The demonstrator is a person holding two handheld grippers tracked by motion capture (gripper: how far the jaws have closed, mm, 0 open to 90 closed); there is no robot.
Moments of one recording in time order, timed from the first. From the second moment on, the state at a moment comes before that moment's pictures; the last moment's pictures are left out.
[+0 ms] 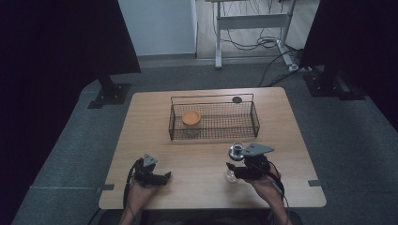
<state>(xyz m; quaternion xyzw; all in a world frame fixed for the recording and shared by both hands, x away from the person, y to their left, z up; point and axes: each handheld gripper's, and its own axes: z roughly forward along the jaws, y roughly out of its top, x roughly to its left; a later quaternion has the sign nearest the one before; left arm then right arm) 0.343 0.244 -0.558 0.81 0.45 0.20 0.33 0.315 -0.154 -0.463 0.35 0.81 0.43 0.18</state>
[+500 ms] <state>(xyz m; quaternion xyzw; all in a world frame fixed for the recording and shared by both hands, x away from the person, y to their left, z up) 0.343 0.244 -0.558 0.81 0.45 0.20 0.33 0.333 -0.155 -0.454 0.36 0.80 0.44 0.18</state>
